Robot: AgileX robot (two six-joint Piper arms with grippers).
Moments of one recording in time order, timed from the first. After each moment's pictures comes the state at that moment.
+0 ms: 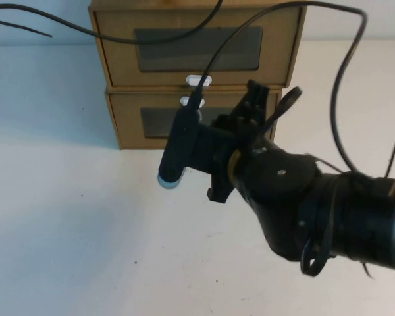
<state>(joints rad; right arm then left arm) 0.96 1.69 -1.17 -1.47 0.62 0.72 -0.25 2.20 -2.59 -0.56 1.26 0.28</state>
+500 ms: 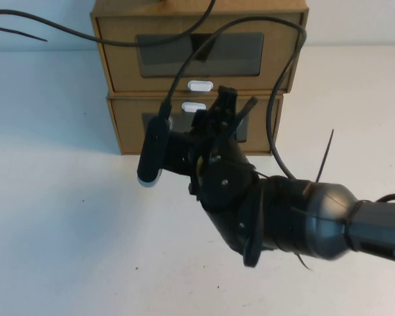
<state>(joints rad) 0.96 1.89 -1.32 -1.64 0.70 0.82 -0.23 2.20 -2.59 -0.57 1.26 0.26</state>
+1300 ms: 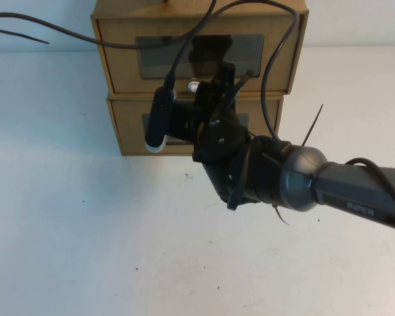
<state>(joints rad) 0.84 2.05 -1.53 -1.65 0.63 0.74 -0.23 2.21 -2.60 -0.59 1.25 0.27</state>
